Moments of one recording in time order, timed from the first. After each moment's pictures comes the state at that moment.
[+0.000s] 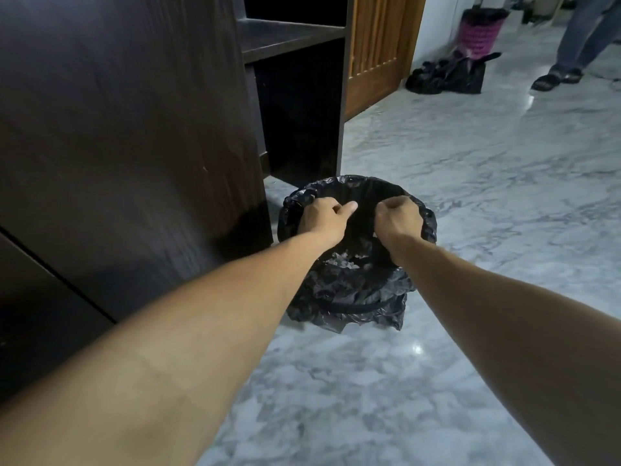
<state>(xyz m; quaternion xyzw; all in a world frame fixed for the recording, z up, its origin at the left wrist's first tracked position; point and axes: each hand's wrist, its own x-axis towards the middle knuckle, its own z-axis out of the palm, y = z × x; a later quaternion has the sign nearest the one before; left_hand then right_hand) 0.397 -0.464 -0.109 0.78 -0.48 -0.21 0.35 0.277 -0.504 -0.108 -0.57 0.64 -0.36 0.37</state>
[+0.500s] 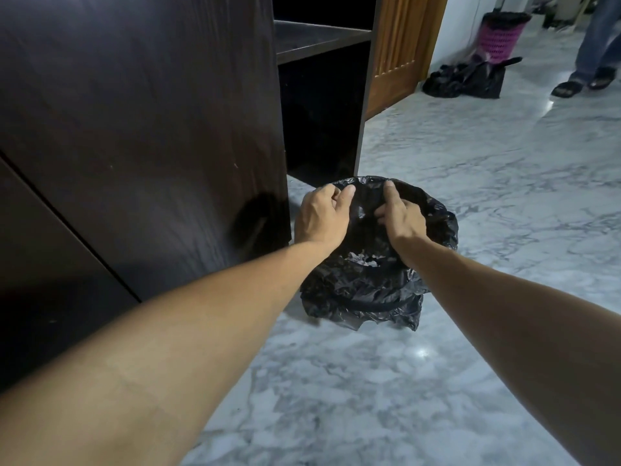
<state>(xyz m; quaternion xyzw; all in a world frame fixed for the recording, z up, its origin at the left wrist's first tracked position) 0.421 -0.425 -0.096 0.75 -0.49 -0.07 0.45 0.298 -0.475 -0.092 -0.61 0.59 -0.33 0.41</state>
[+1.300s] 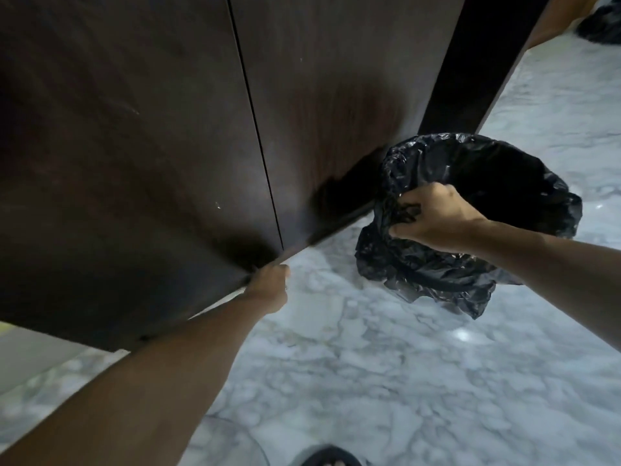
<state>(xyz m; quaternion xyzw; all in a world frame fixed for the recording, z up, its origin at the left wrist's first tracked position) 0.586 -0.166 -0.269 0.89 -0.40 -0.22 0.06 0.387 -0.353 -0.098 -0.91 0.35 -0.05 0.21</state>
